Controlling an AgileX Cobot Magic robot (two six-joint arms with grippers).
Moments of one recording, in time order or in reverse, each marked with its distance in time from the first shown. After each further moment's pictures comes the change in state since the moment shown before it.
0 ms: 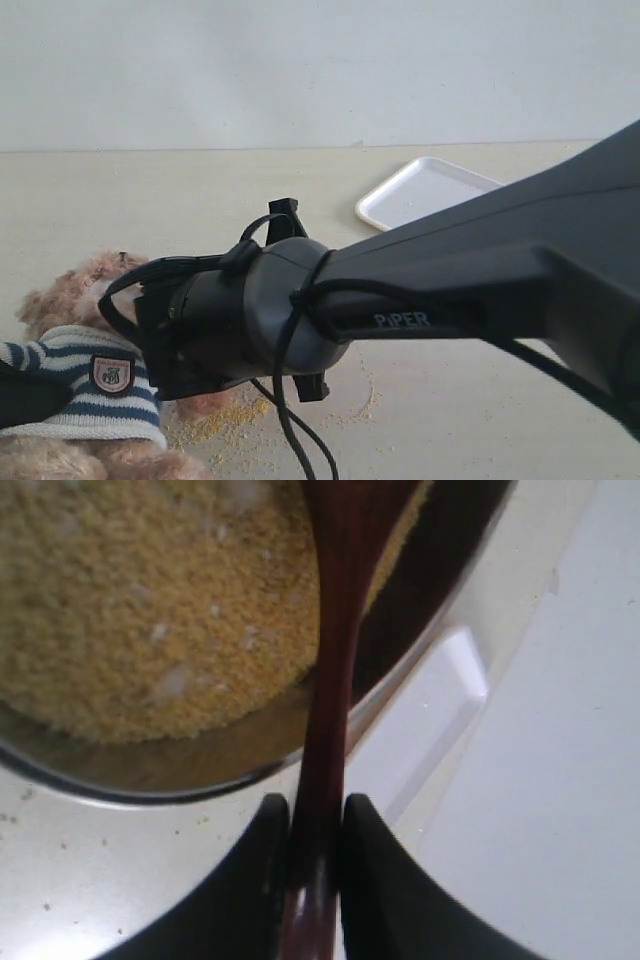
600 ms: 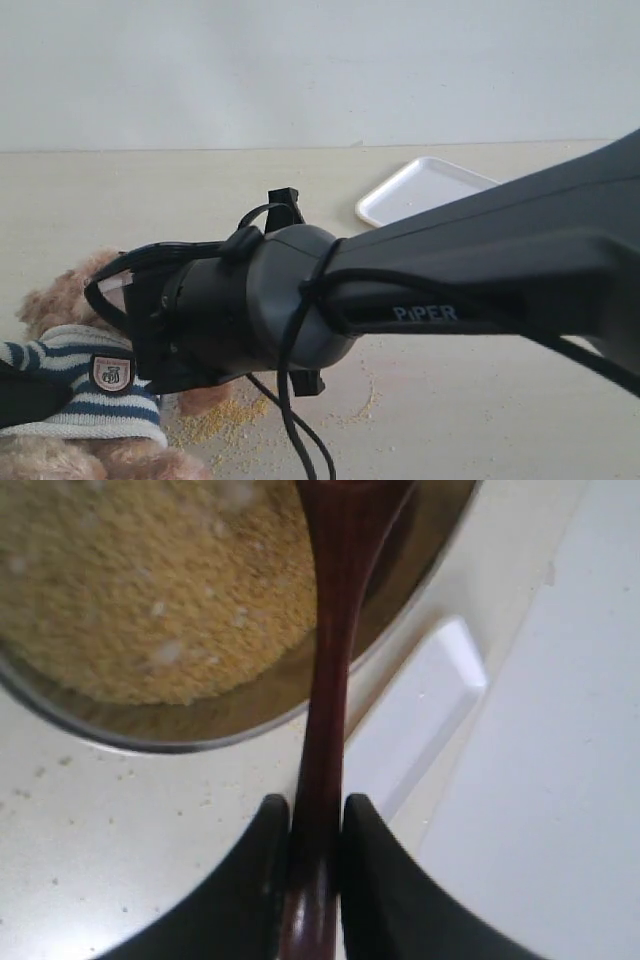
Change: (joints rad) left arm 0.000 0.000 0.000 0.000 0.000 0.000; right arm 0.013 -0.042 0.000 0.010 0.026 0.016
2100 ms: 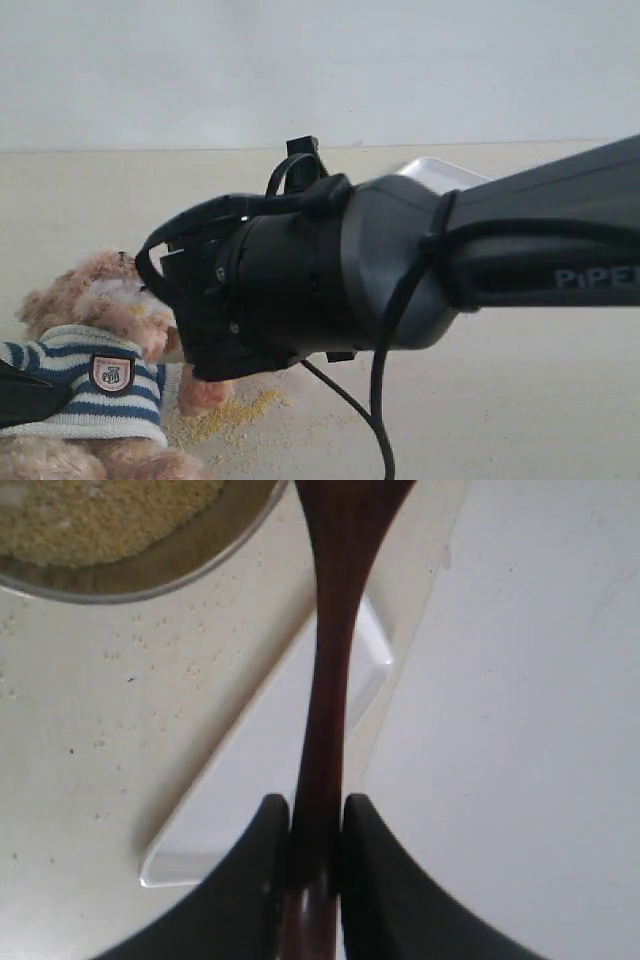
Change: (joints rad) left arm 0.000 0.000 0.000 0.000 0.000 0.000; right arm -0.004 -0.161 0.124 -0.111 -0.023 -0.020
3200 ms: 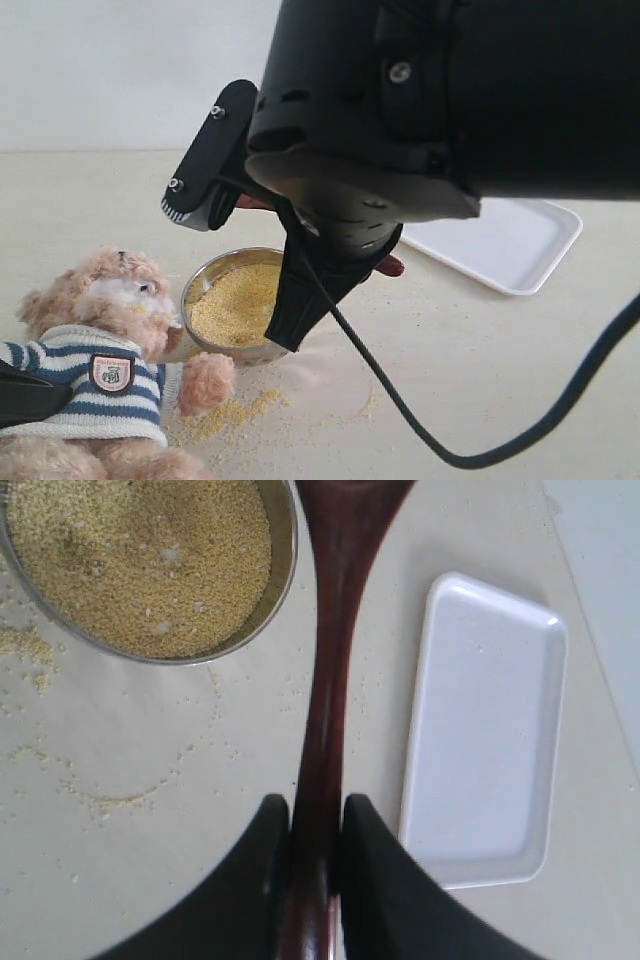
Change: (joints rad) left arm 0.000 0.000 0.000 0.000 0.000 0.000; right arm -0.031 -0.295 0.000 0.447 -0.082 0.209
